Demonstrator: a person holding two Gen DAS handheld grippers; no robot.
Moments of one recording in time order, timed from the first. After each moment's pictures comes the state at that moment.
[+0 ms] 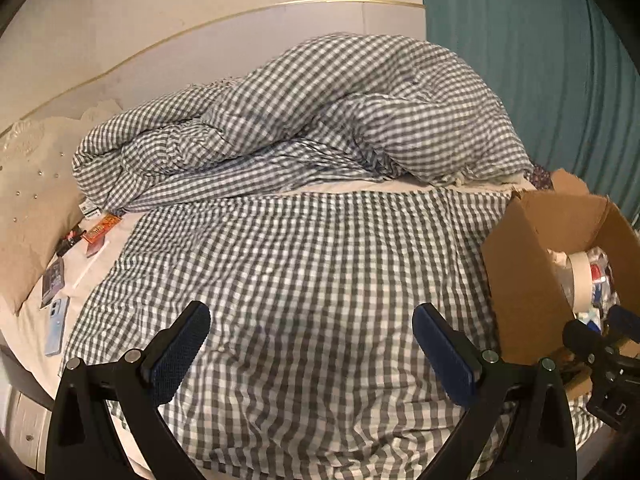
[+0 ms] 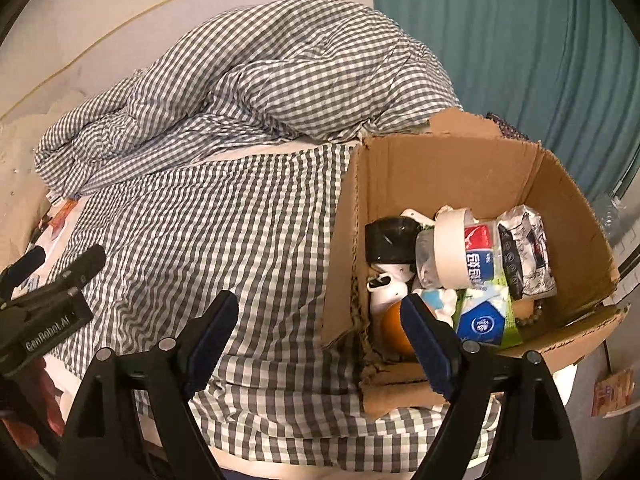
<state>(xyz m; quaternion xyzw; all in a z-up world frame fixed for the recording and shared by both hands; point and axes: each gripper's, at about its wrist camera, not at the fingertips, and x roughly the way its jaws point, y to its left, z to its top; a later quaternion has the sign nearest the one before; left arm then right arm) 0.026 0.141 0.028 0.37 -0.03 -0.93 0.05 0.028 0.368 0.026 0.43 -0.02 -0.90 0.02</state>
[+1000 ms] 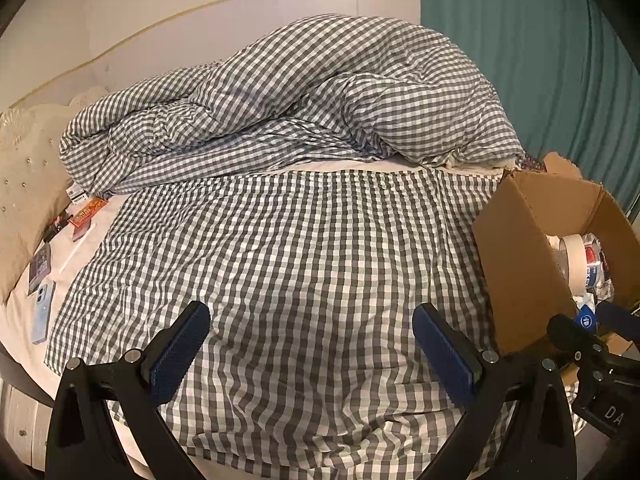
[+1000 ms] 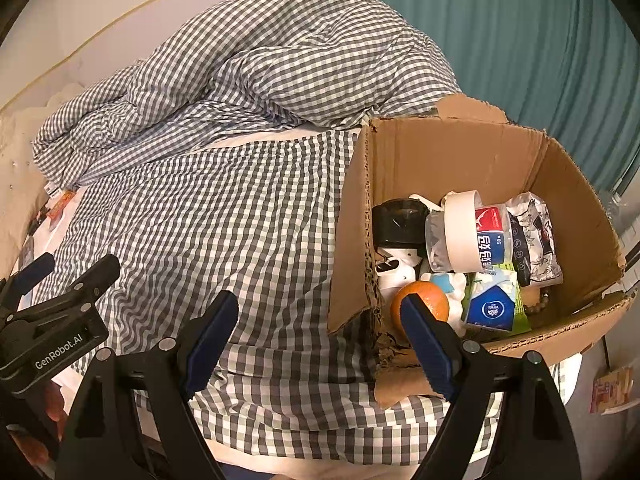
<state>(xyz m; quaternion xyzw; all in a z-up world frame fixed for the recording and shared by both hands) 0.029 0.141 0.011 0.40 -0.02 -0.92 0.03 0.032 0.359 0.013 0.44 -0.01 -0.90 0.02</state>
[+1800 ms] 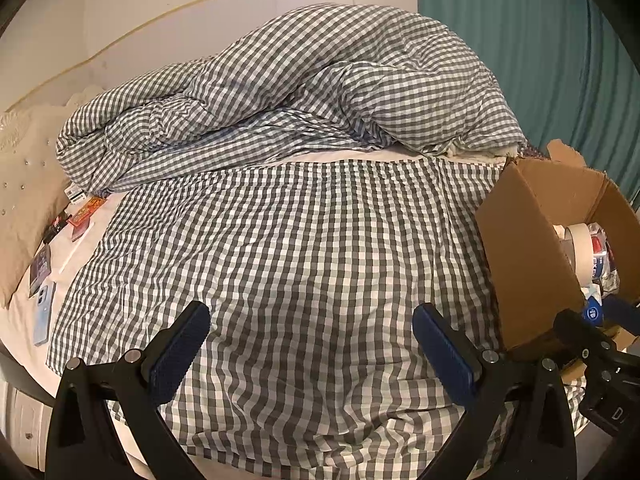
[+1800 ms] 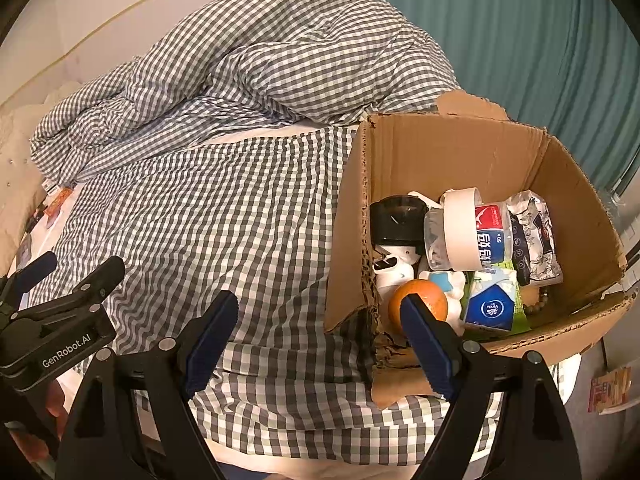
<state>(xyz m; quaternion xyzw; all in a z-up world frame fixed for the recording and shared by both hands) 0.023 0.147 0.002 0.41 -0.03 -0.91 0.03 0.030 0.361 0.008 0.45 -0.01 -0.89 0.02</state>
